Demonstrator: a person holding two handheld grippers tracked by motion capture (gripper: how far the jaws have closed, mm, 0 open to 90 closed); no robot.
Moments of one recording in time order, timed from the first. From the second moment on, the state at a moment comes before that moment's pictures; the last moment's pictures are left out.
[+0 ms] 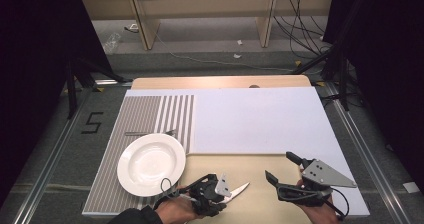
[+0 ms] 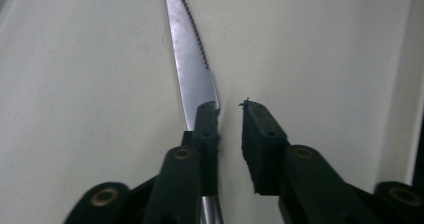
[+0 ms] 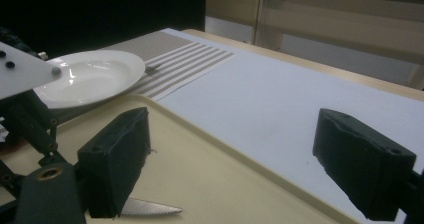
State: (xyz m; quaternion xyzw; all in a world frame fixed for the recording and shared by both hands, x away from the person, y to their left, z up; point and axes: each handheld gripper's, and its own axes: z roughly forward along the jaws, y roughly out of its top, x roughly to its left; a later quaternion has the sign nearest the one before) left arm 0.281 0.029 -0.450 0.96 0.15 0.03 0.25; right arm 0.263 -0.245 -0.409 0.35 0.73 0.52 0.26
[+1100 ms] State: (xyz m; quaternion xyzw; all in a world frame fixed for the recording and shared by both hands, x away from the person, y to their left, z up) left arm 0.288 0.025 -0.463 0.96 0.18 0.06 0.22; right arm 0.264 -0.244 -0.410 0.34 0.74 0.52 0.26
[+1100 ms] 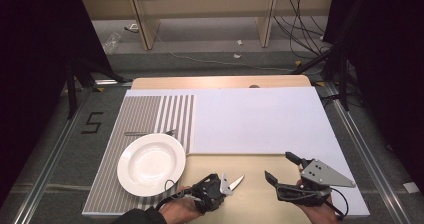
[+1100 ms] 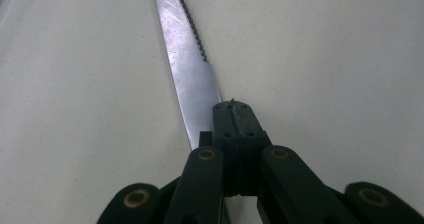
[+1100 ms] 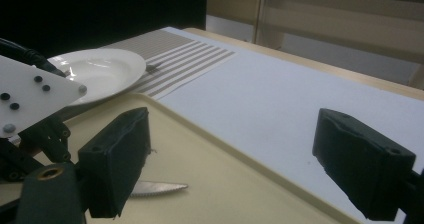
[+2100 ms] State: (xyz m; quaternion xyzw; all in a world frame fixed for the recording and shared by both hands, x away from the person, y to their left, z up) left arm 0.304 0.047 -0.463 0.95 0.23 0.11 0.18; right arm 0.264 -0.244 -0.410 0.34 0.74 0.52 0.26
